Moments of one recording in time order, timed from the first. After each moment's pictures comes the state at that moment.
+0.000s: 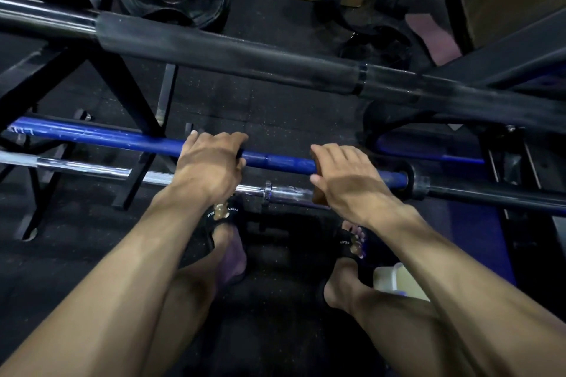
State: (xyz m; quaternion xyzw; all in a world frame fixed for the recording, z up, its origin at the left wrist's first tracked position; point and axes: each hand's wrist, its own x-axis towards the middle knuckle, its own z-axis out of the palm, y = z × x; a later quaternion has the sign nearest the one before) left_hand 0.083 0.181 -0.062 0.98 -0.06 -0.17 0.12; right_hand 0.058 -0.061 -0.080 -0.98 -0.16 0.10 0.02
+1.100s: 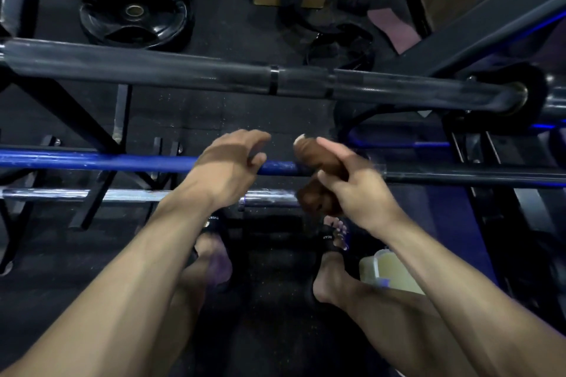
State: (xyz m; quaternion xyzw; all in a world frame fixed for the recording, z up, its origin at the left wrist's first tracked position) left_hand 0.079 0.112 -0.041 0.94 -0.14 -0.15 0.29; right_hand 0.016 -0.107 -0.038 -0.86 0.08 0.07 0.50
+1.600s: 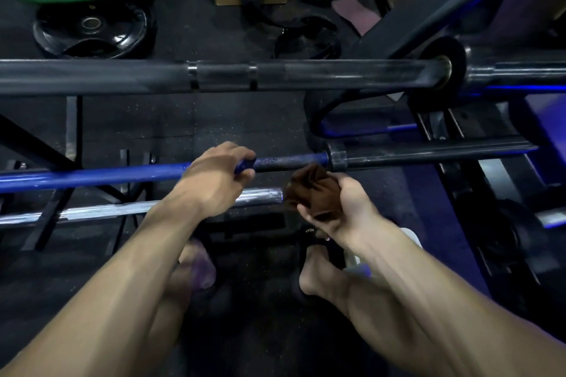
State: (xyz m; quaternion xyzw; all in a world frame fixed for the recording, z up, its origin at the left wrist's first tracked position) left_hand 0.068 0.070 -0.050 0.93 -0.19 -0.19 0.23; right_hand -0.014 -0.138 -0.064 -0.35 0.48 0.13 0.79
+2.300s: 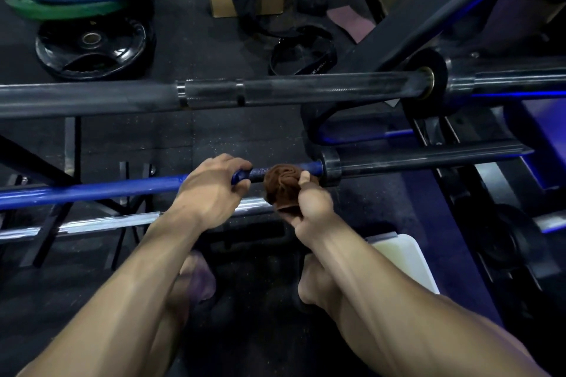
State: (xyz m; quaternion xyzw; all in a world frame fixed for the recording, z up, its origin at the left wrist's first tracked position) left_hand 0.067 0.066 -0.050 0.94 -0.17 -0.18 0.22; right_hand 0.013 -0.094 -0.077 -0.40 0.50 0.04 0.77
